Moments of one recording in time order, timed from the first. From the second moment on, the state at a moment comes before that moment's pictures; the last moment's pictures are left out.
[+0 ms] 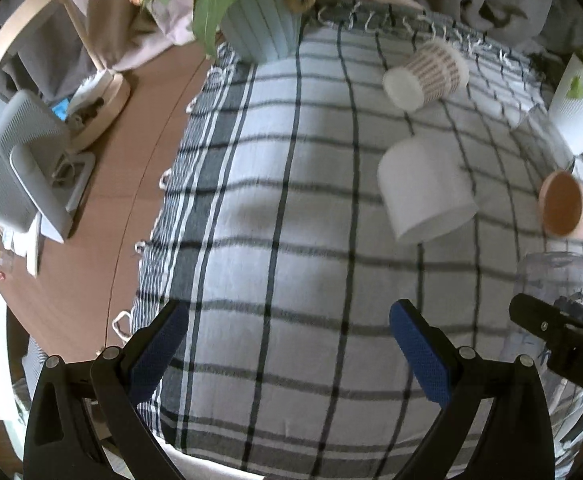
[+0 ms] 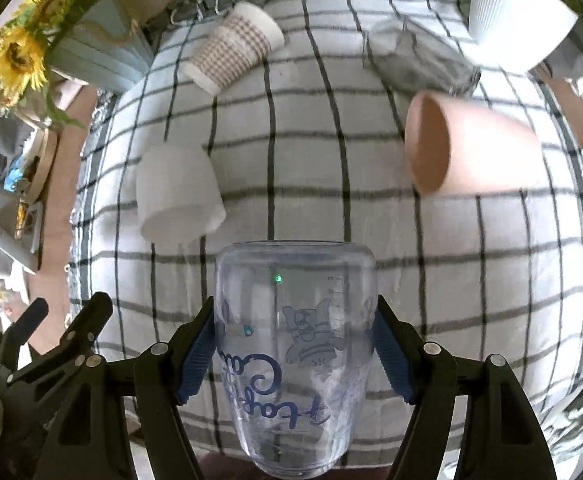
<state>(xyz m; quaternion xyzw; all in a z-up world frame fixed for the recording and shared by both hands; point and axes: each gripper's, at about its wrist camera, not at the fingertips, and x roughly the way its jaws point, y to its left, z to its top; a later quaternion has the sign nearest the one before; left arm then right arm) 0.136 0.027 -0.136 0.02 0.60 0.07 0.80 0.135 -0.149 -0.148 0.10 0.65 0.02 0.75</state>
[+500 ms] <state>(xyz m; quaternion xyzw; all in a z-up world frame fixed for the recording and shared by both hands) 0.136 0.031 -0.159 0.02 0.62 0.07 0.78 0.147 -0.138 -0.185 0.08 0.68 0.01 0.73</state>
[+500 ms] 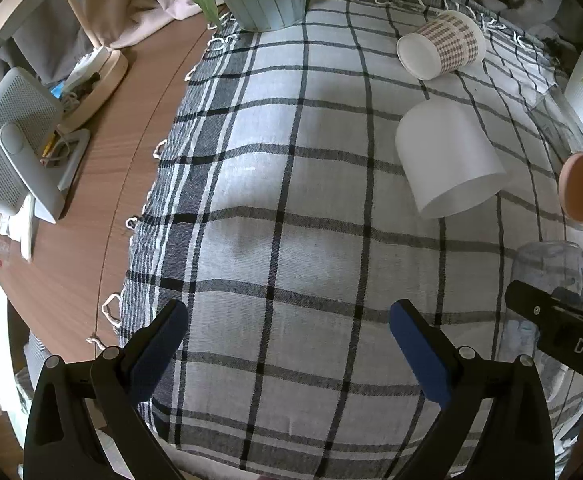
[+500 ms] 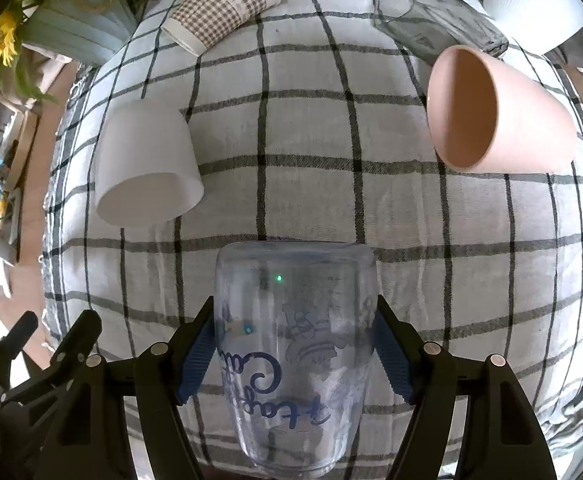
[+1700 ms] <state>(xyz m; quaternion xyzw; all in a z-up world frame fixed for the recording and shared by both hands) 0.134 -0.089 -0.115 0.05 0.61 -0.04 0.79 0.075 -0.251 -0.108 0.17 0.59 -0.06 0.79</state>
